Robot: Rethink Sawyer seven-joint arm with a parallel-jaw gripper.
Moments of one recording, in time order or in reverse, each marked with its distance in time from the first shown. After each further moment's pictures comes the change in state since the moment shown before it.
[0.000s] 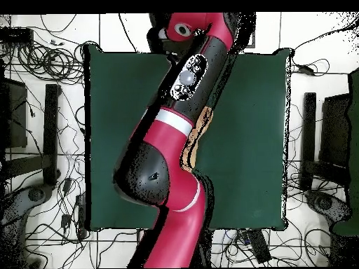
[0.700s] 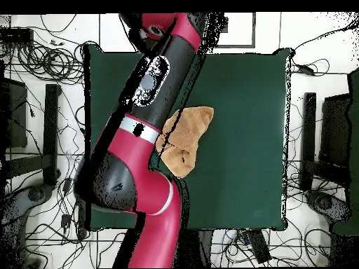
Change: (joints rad) arm 0.137 -0.003 0.043 0.122 -0.138 -0.232 0.000
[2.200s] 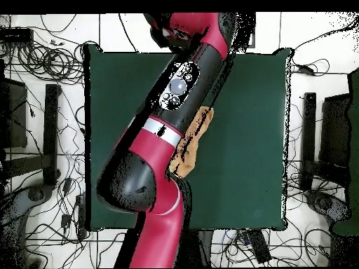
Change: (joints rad) arm -0.031 0.036 0.227 0.037 -0.083 -0.173 0.000
